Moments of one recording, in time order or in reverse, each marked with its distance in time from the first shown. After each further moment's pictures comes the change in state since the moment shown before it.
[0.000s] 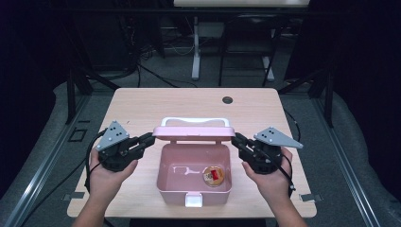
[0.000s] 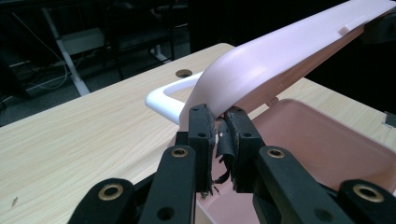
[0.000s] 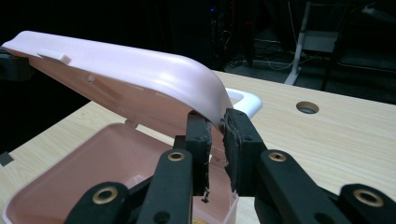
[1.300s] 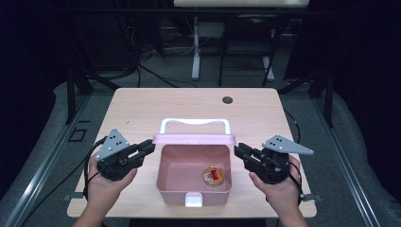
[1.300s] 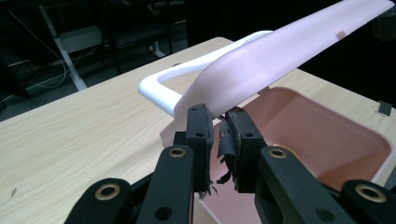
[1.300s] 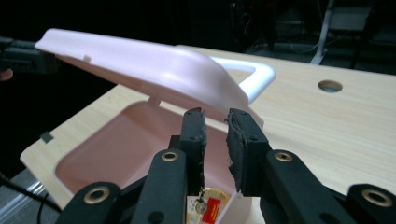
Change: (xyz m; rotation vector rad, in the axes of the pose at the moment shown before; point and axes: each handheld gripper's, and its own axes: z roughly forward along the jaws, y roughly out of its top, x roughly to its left) left arm -0.012 -0.009 -0.009 0.013 -0.004 0.012; right arm -0.005 -0.009 -0.022 0.060 0.087 0.039
